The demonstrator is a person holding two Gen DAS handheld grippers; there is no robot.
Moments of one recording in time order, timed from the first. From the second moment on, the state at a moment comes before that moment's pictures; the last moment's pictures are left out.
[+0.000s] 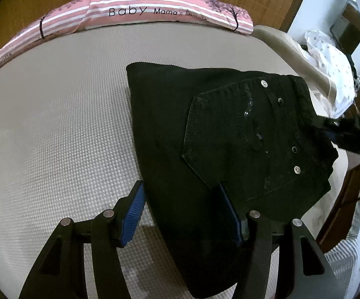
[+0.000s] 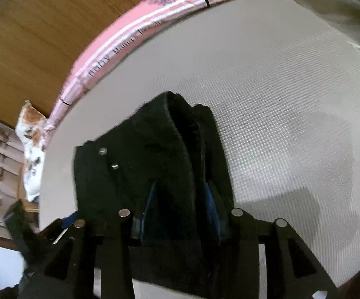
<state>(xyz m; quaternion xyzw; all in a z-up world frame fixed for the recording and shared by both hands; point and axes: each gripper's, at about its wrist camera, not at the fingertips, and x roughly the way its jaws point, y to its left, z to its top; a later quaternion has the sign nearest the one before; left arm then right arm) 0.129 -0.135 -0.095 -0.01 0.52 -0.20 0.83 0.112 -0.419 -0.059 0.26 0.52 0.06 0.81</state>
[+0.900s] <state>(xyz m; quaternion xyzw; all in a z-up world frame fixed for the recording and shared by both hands) 0.101 -0.138 -0.097 0.04 0.52 -0.22 0.83 0.042 -0.414 -0.067 0.23 0.51 0.01 0.83</state>
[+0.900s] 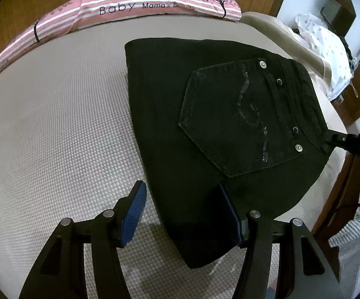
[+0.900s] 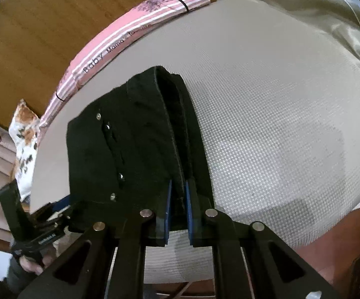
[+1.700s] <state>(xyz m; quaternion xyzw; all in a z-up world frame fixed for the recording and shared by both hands) 0.113 -0.110 -0.089 -0.04 0.52 -0.24 0.82 0.045 -0.425 -0.075 0.25 0.52 0.01 0.82</state>
